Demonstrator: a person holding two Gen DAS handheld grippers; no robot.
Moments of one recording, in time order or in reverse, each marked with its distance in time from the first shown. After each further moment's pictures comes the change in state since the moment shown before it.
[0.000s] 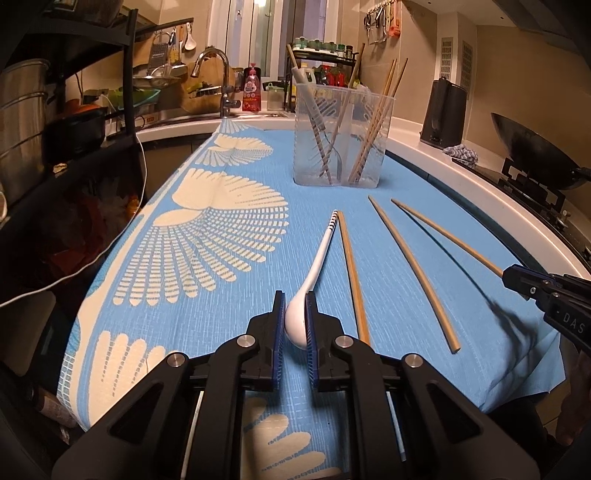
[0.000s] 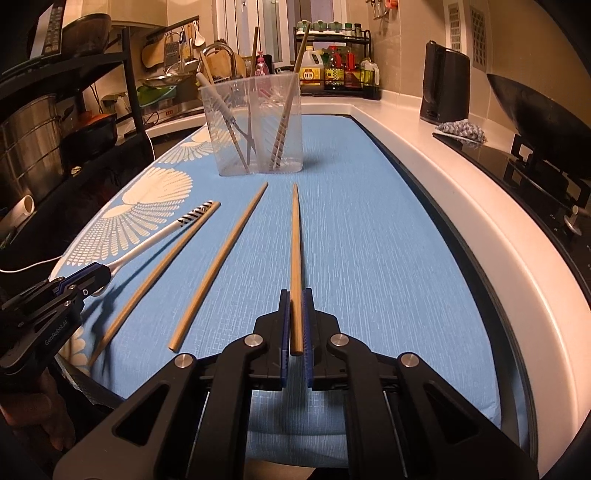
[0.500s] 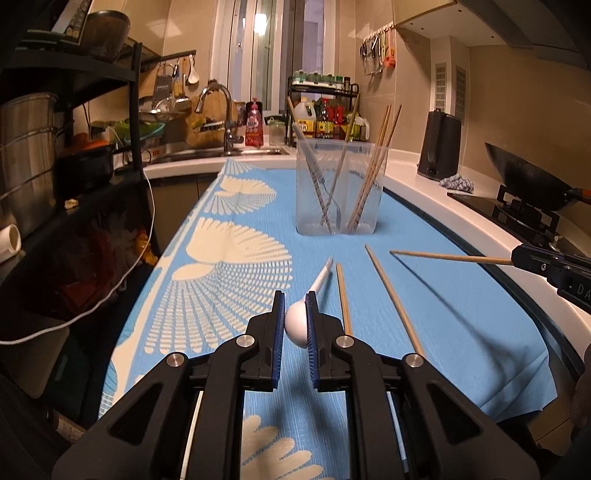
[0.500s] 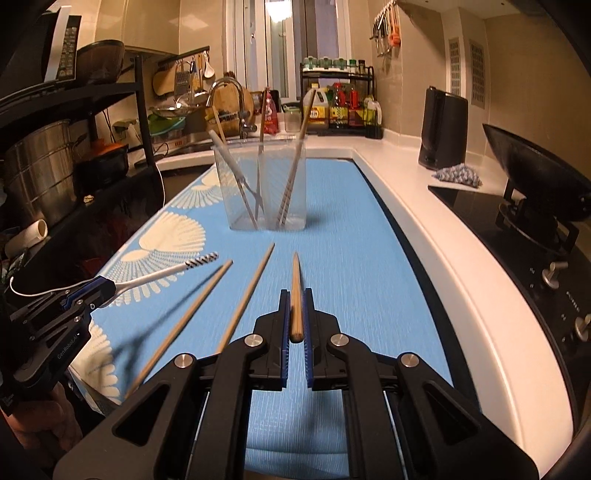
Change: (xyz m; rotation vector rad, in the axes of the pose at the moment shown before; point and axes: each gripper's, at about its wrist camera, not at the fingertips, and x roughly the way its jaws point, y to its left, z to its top) left arm -0.033 -0.002 0.031 0.022 -0.123 0.017; right arm -0.044 0.000 0.043 -0.024 -0.126 0.013
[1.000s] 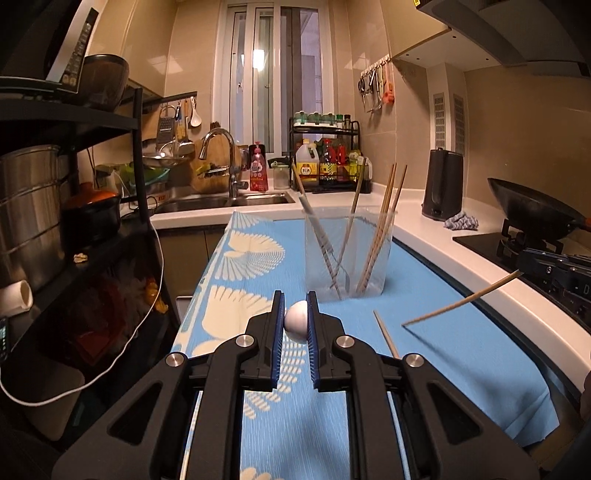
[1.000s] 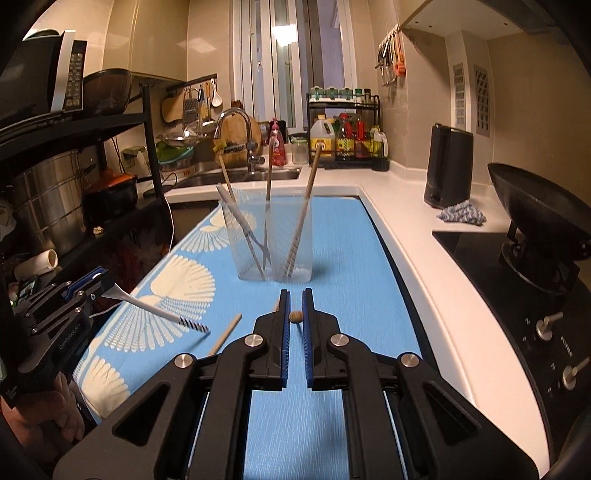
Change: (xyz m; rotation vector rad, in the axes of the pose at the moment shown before) left arm -0.008 0.002 0.061 0.036 -0.136 0.025; right arm -0.016 -0.002 0.053 -0.003 -0.100 0.036
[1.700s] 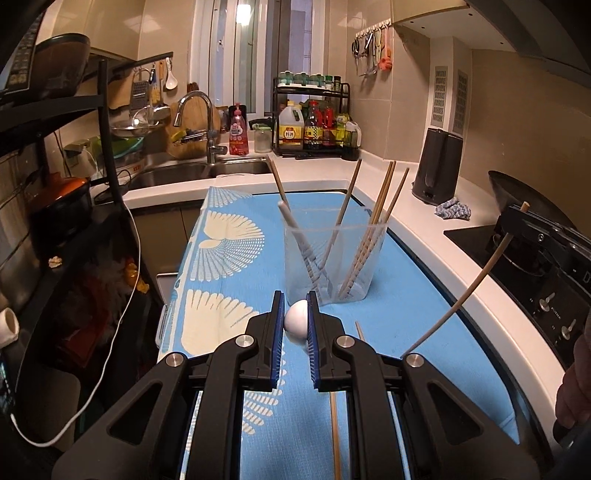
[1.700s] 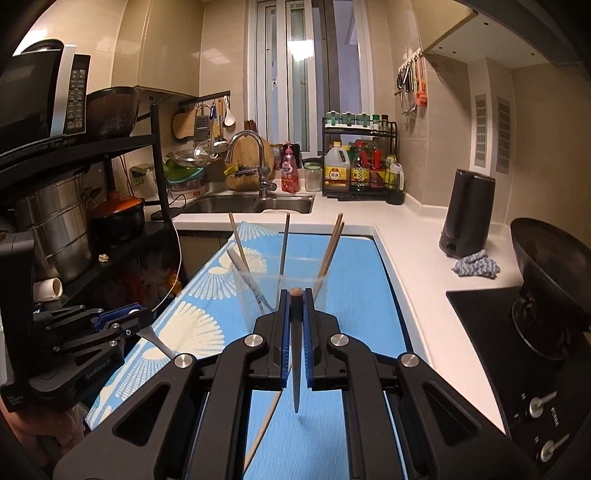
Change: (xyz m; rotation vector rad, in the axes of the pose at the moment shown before) left arm 0.045 -0.002 0.077 -0.011 0.223 -0.082; right arm 0.019 0.016 0.092 -0.045 -0.051 0.034
